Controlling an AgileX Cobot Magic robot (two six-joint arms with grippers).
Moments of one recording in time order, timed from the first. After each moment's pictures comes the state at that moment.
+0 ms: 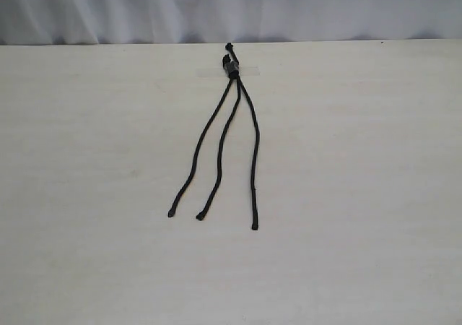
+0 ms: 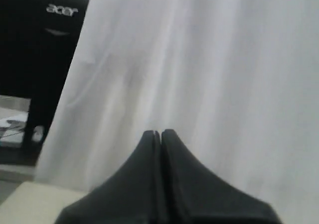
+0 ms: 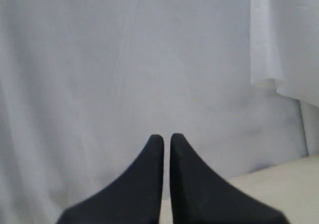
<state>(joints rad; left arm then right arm) 0.15 0.00 0.00 -0.11 -0.21 -0.19 -0.05 0.01 0.00 0.27 -0.20 0.02</state>
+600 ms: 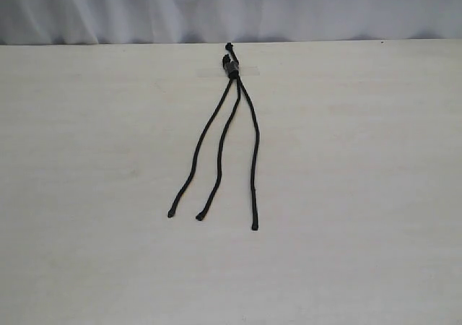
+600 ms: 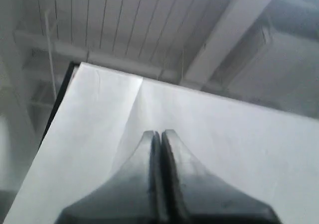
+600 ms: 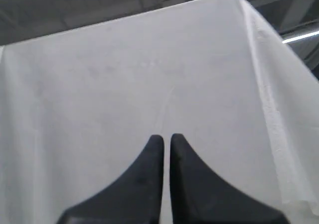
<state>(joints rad) 0.15 0.01 -0.08 0.12 -0.74 -0.37 -0.05 0.03 -0.06 0.11 -0.53 0.17</state>
